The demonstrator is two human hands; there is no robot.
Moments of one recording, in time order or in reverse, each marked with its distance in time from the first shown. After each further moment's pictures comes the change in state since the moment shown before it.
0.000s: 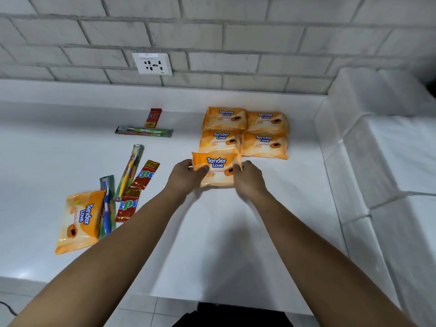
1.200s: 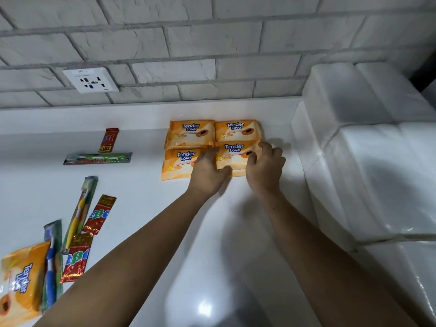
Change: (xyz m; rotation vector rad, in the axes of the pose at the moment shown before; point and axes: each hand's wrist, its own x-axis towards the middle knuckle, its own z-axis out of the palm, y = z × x) left_hand 0.066 0.070 0.148 0.510 -0.022 0.451; right_hand 0.110 0.060 -0.071 -0.082 0.608 -0.051
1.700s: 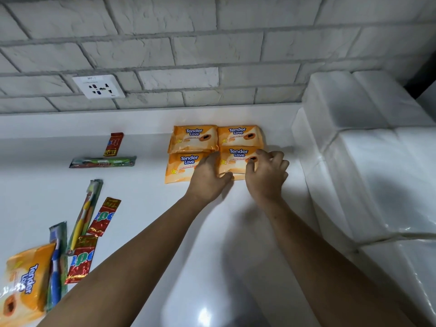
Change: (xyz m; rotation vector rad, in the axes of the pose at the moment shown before) left_hand -0.012 -0.001 -0.015 0.032 -0.037 0.082; right_hand -0.017 -0.005 -0.013 -0.126 0.015 -0.070
